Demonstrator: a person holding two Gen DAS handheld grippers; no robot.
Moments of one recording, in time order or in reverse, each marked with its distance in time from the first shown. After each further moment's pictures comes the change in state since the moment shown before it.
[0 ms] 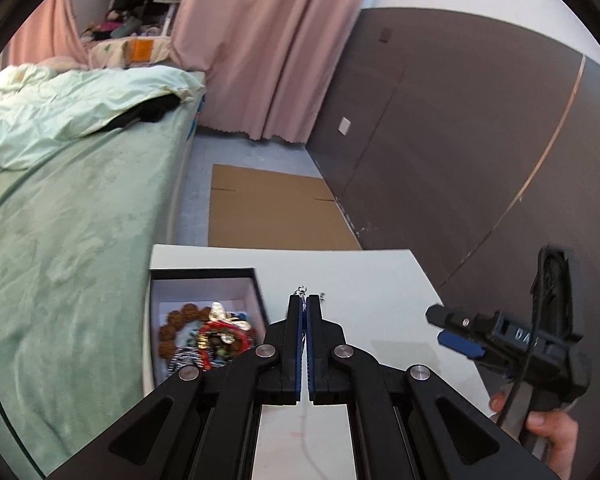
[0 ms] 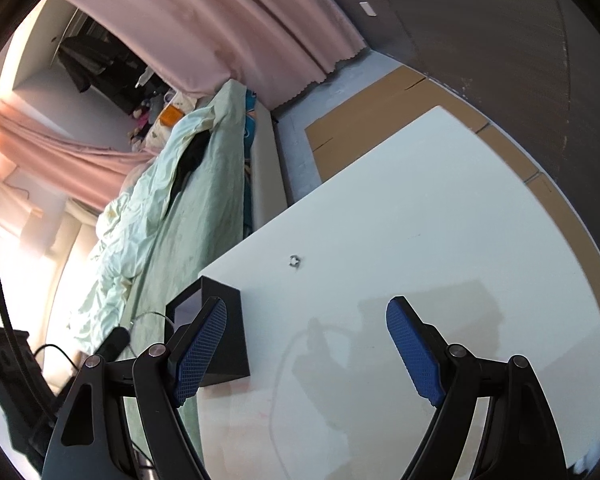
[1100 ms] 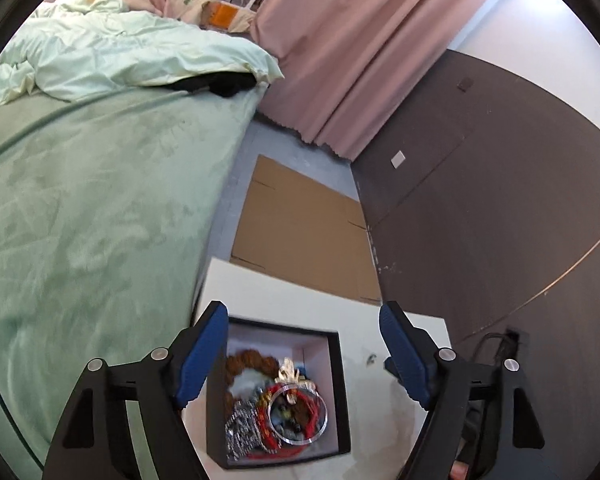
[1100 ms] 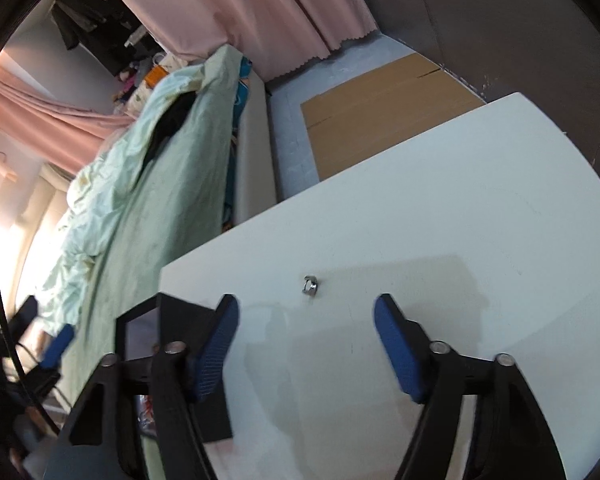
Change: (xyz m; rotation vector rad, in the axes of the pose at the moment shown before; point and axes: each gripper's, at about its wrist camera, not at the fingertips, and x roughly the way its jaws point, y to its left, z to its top) left arm 0.023 0.087 0.038 -0.296 -0.016 0.036; right arm 0.105 0.026 0.018 -0.094 0.085 -0.133
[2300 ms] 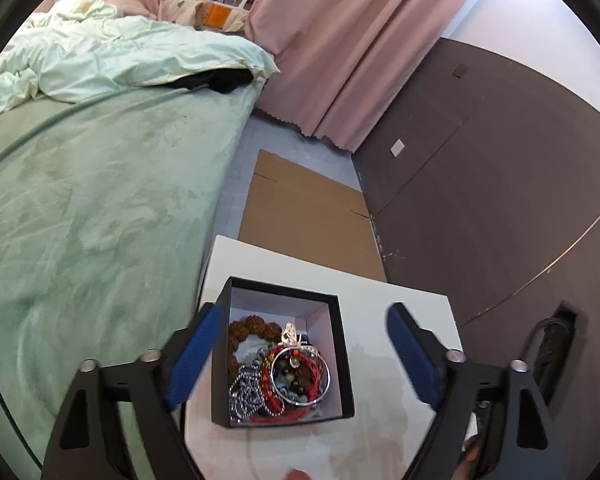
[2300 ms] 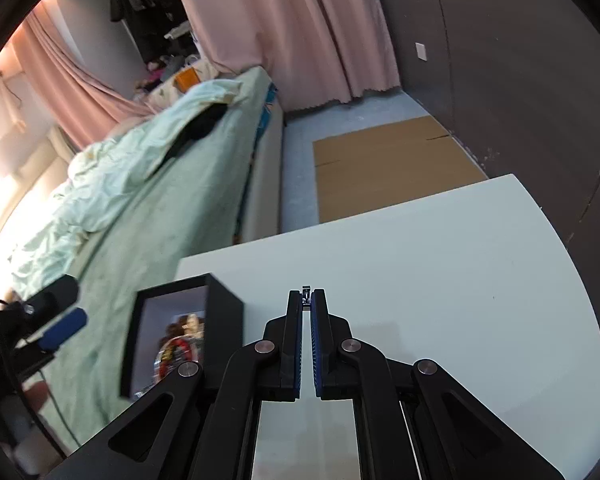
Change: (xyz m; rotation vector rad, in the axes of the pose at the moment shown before) left arm -0.020 -0.010 -0.029 0.043 0.011 0.024; right arm -0.074 0.044 -0.030 -0.200 -0.168 -0.034
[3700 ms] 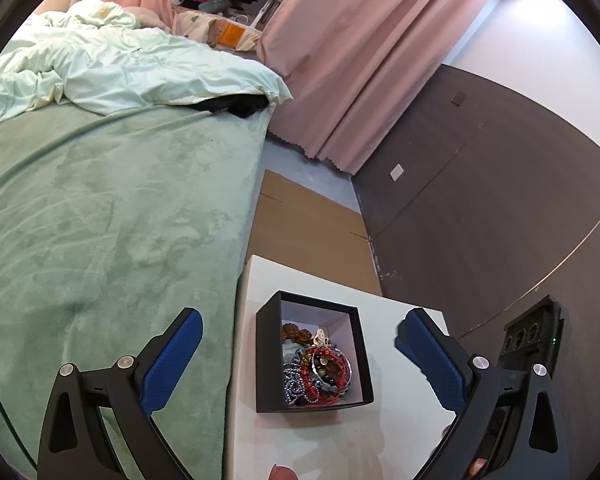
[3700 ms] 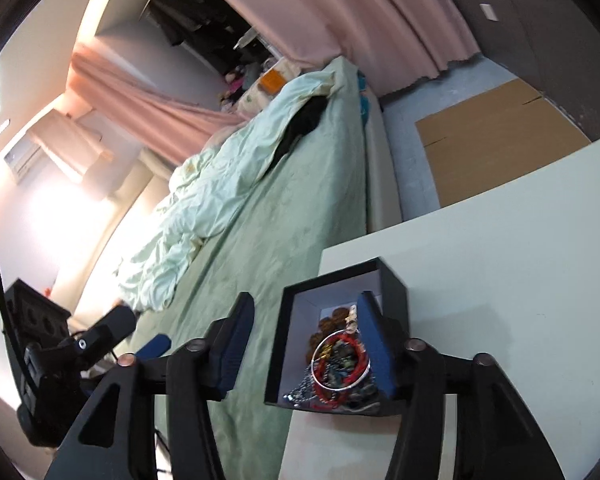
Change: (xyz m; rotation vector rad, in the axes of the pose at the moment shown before) left arm -0.047 0.041 0.007 -0.033 -0.064 -0.027; right arm 0.023 0.048 -0.006 0.109 0.030 0.427
